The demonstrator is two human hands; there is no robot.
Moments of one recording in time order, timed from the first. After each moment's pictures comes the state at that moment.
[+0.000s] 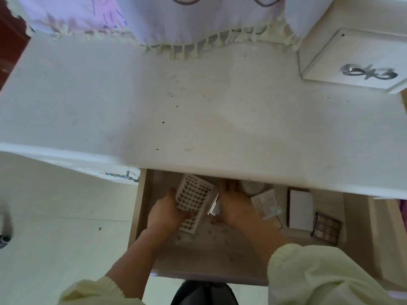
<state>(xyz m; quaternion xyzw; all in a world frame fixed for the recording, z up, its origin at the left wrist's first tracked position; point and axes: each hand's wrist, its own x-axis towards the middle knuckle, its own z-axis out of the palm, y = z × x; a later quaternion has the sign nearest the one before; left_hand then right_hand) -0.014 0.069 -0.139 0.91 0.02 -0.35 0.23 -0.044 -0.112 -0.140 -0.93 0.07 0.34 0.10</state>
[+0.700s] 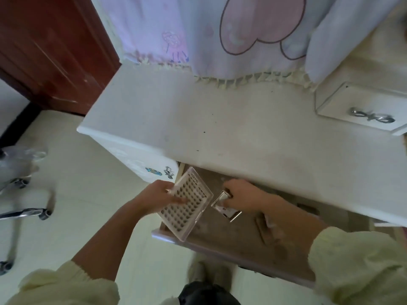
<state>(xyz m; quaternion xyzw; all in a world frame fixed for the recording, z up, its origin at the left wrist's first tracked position) -0.014 0.155 -0.012 0.83 0.05 -0.40 0.38 -0.024 -0.092 -0.027 -0.91 -0.07 0.37 0.20</state>
